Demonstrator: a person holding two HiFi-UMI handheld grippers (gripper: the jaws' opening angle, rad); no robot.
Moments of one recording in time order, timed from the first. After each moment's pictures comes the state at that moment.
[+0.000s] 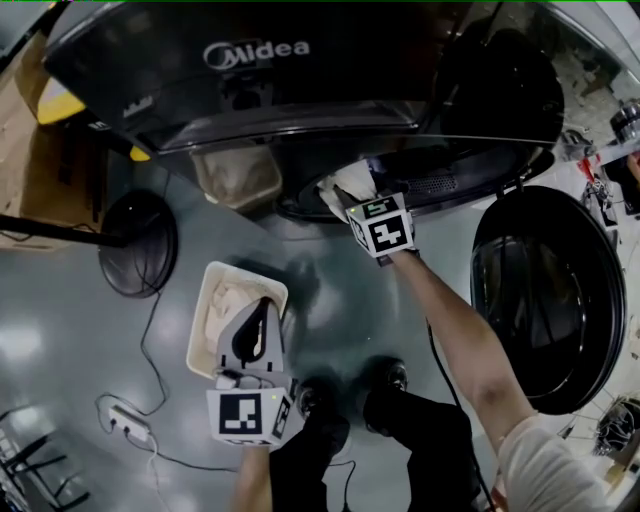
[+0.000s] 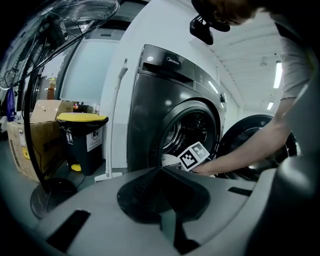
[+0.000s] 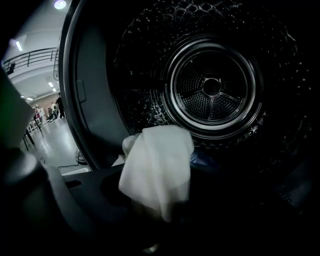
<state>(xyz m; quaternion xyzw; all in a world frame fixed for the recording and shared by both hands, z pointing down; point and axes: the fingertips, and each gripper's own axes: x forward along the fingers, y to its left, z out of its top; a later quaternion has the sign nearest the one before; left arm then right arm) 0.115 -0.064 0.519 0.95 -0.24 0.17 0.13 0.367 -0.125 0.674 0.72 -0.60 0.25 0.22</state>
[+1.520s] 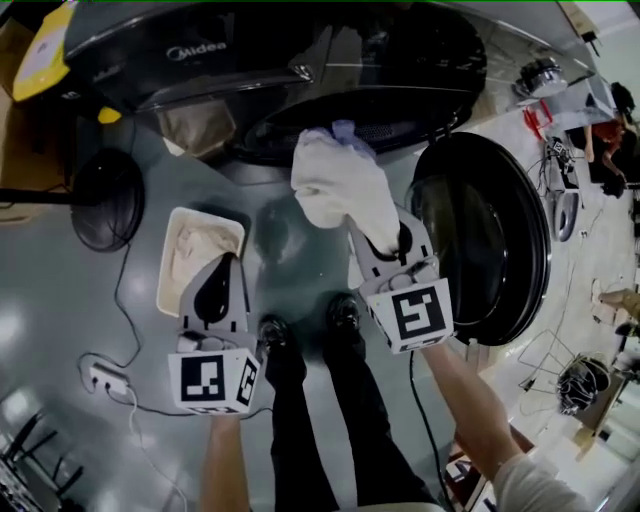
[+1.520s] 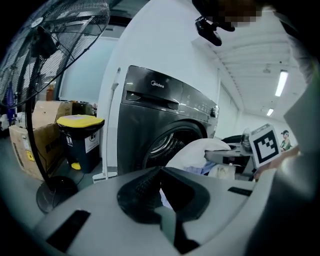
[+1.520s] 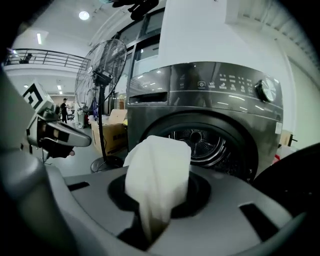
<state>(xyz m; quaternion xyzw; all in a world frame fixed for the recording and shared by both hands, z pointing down) 0.117 -0.011 0.411 0.94 -0.23 0.19 0.16 0.278 0.062 0.404 0.76 -0.62 0.13 0.17</state>
